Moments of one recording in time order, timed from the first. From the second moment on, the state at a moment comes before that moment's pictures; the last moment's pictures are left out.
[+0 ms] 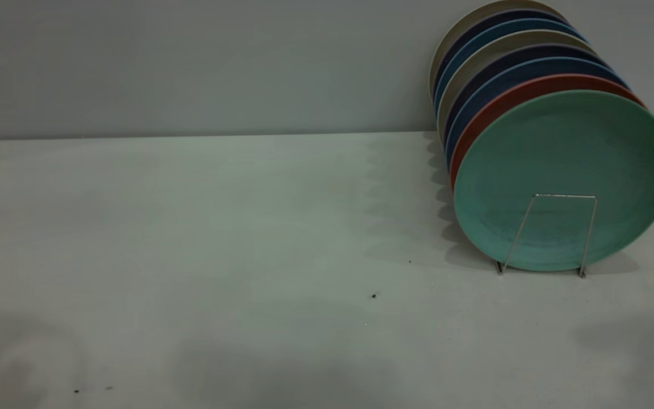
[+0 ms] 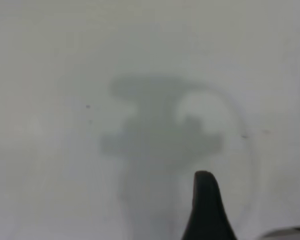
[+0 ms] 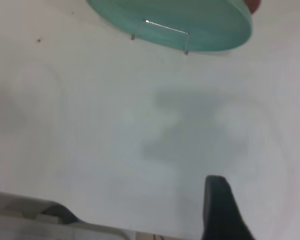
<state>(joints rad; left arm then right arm) -0.02 1.25 -1.04 0.00 0.93 0.09 0.21 1.22 -1.26 -0.01 1.23 0.00</state>
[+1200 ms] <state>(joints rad) -0.02 0.10 -0.60 -0.05 1.17 0.05 0.21 0.13 -0.48 0.11 1.14 -0.25</state>
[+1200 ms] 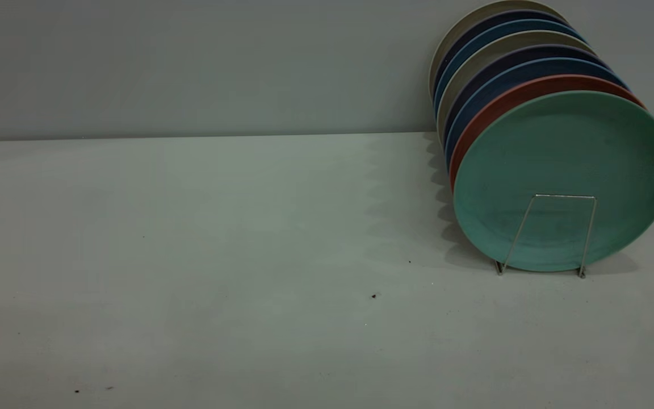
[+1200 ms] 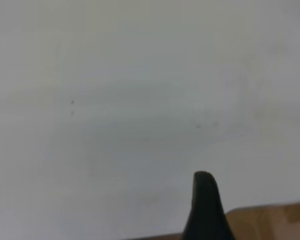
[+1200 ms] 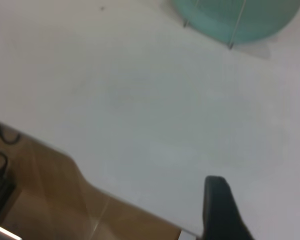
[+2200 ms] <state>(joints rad) -0.02 0.10 -0.49 -0.06 1.13 0.09 0.21 0.10 -0.48 0.08 1.14 -0.19</state>
